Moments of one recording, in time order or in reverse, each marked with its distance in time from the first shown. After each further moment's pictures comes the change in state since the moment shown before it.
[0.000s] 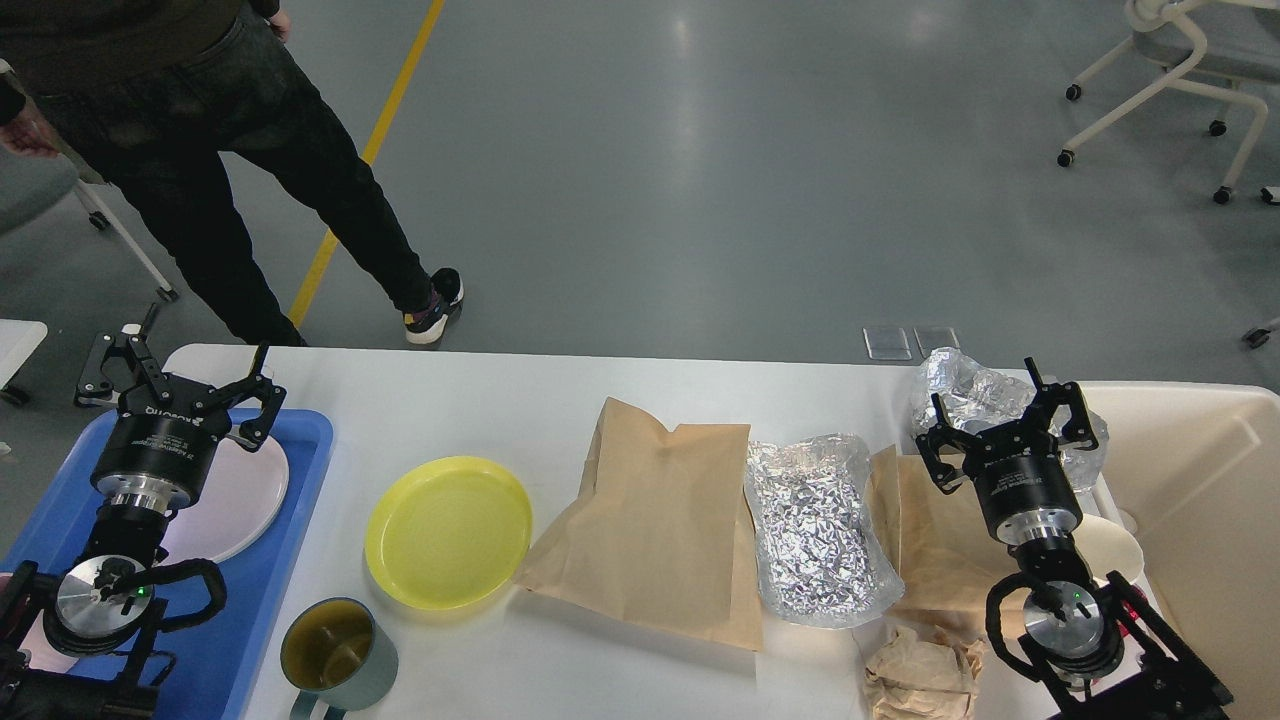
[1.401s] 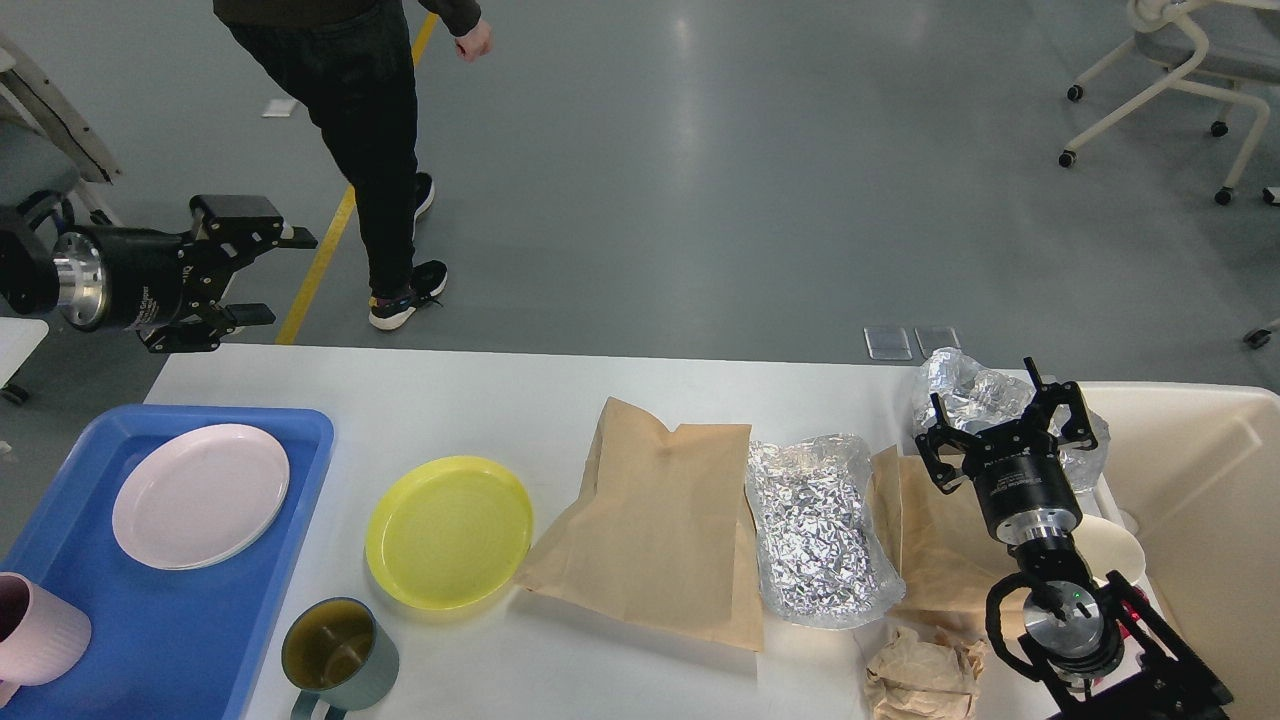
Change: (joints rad) left arm -1.433 0.619 2.222 0.014 -0.032 -0.163 0.022; right arm 0.000 0.000 0.000 0.001 0.000 0.000 0.000
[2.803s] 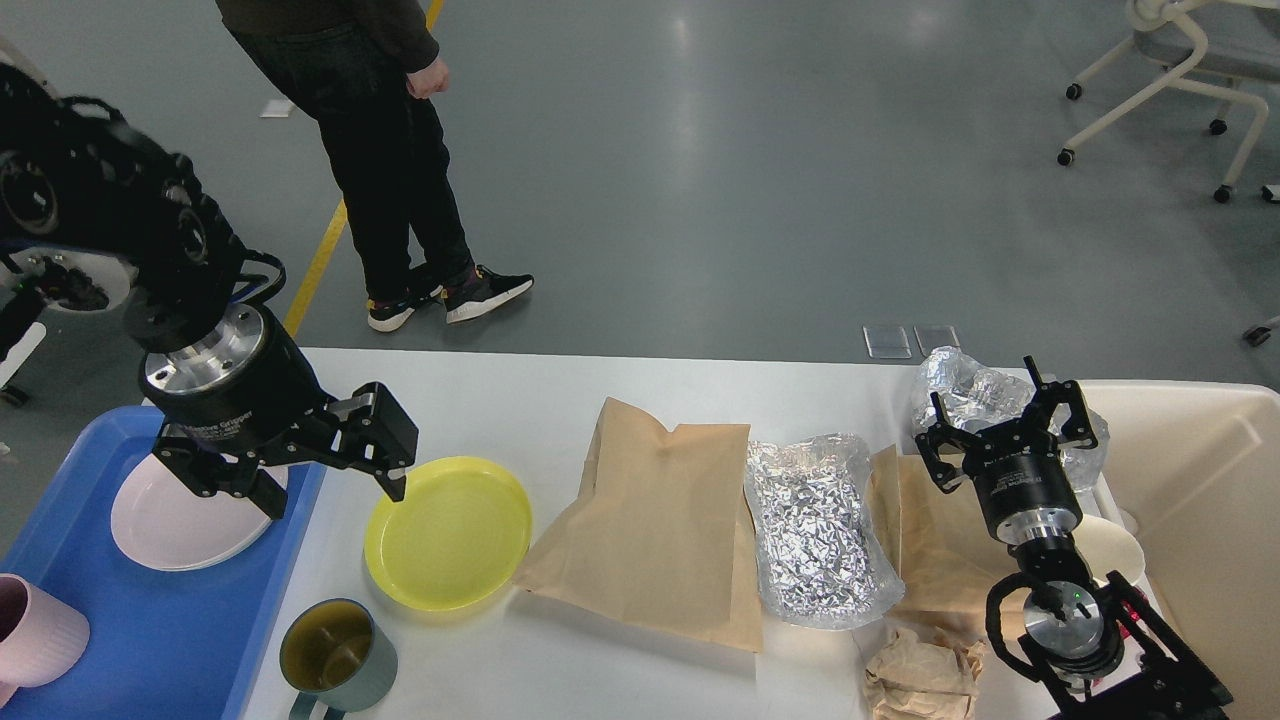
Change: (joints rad) left arm -0.701 -0.594 0.839 -0.603 -0.308 -0.187 -0.033; right arm 0.000 0.000 0.000 0.000 0.000 0.000 0.000
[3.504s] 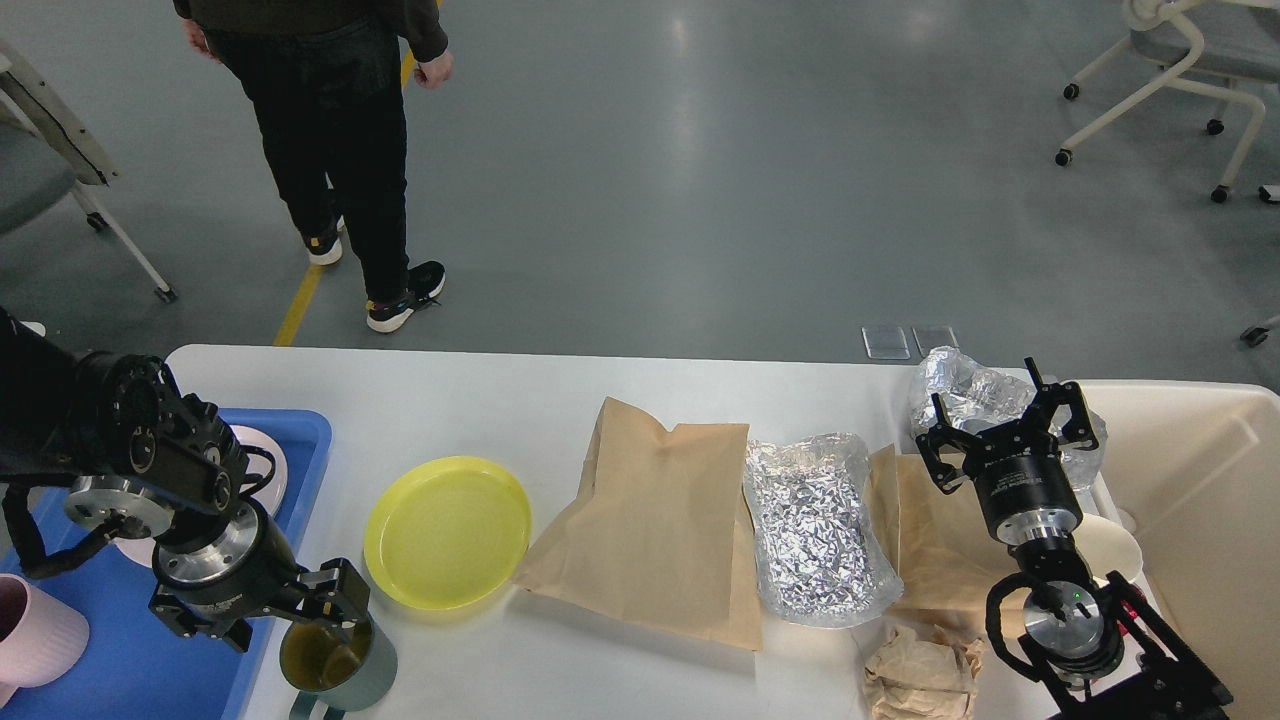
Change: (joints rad) left arm 0.552 0.025 -0.012 0.068 0.165 0.429 0.004; right arm 0.000 0.000 0.000 0.000 0.000 0.000 0.000
